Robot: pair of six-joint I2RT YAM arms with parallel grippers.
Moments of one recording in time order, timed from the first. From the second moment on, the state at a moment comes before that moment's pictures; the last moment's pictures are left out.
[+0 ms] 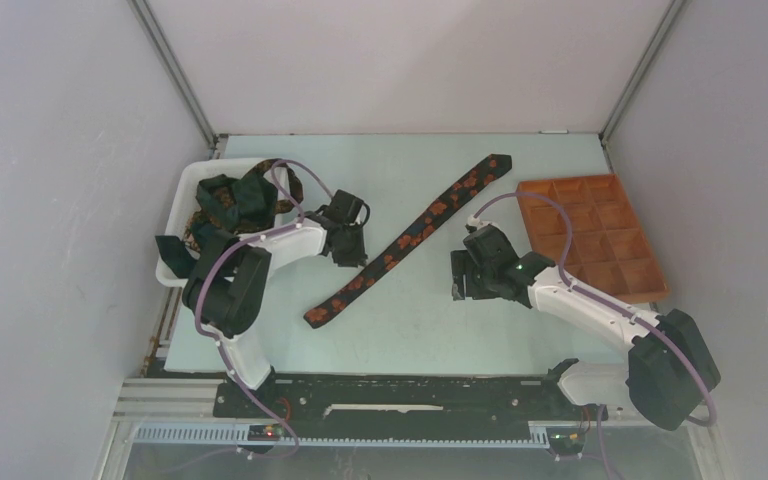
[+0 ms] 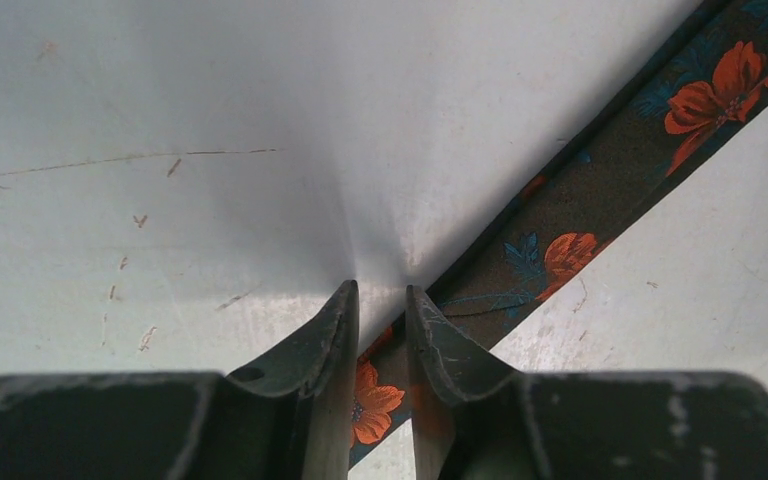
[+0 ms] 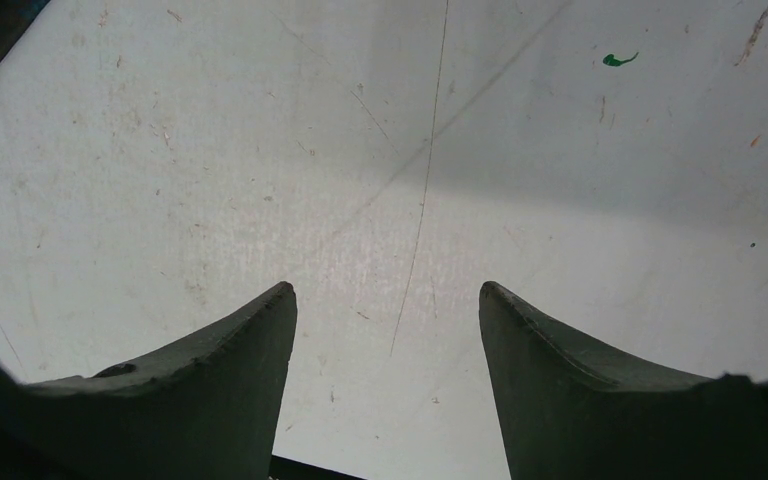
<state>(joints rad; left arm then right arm) -0.49 1.78 1.07 -0.39 0.01 -0.55 0.65 1.26 0.77 -0.51 0.11 0.53</state>
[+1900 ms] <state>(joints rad) -0.55 0.44 0.36 -0.68 -0.28 -0.93 0.73 1.40 0.79 -0.31 0.01 0.55</state>
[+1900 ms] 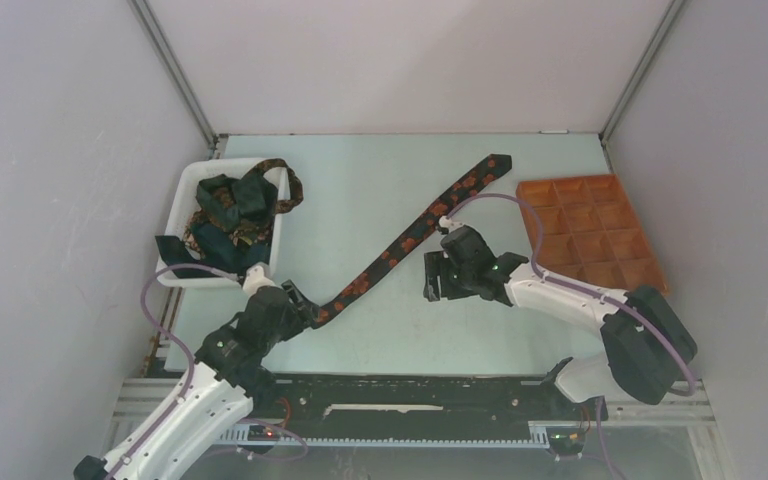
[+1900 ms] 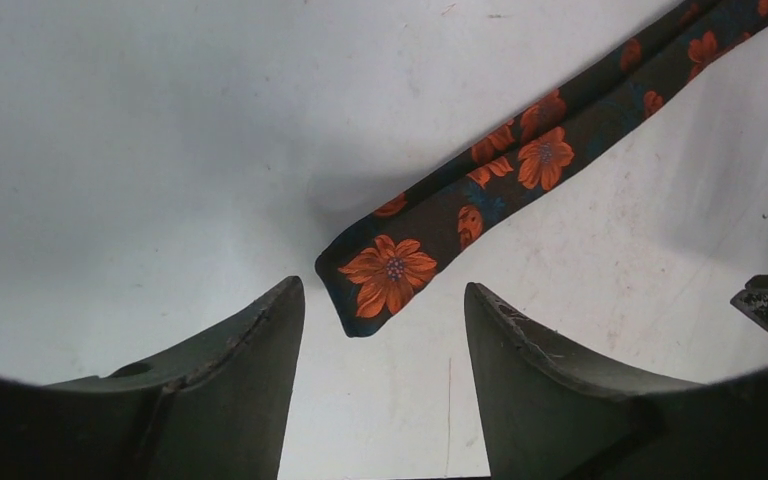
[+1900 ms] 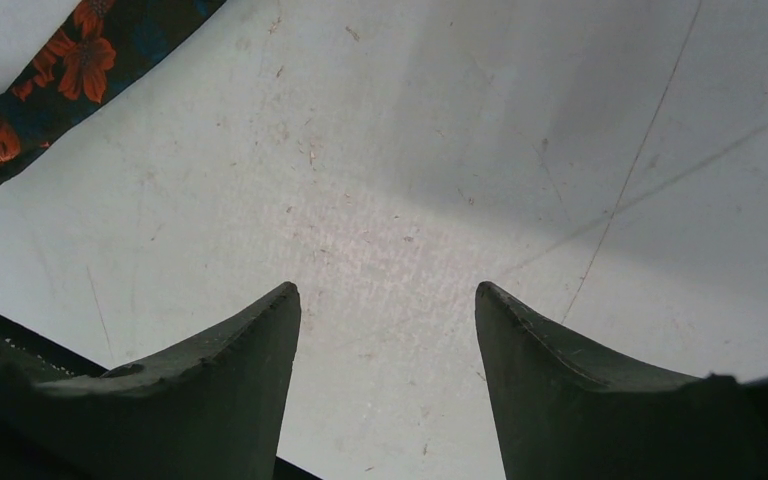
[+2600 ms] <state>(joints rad) -0.55 0.44 0.21 -0.59 -0.28 -1.03 0.76 1.44 0.79 -0.30 0.00 0.57</state>
